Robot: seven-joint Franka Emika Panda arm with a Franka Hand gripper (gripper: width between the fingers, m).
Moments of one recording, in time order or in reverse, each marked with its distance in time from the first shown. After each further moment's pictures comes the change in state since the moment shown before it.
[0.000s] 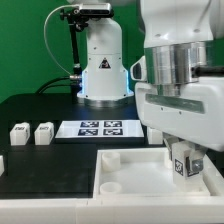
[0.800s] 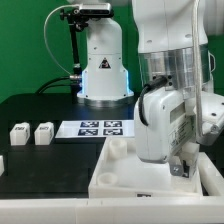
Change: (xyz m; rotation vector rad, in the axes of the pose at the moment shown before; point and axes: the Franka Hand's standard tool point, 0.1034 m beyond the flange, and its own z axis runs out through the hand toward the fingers) arm 0.001 0.002 0.003 -0.063 -0.011 0.812
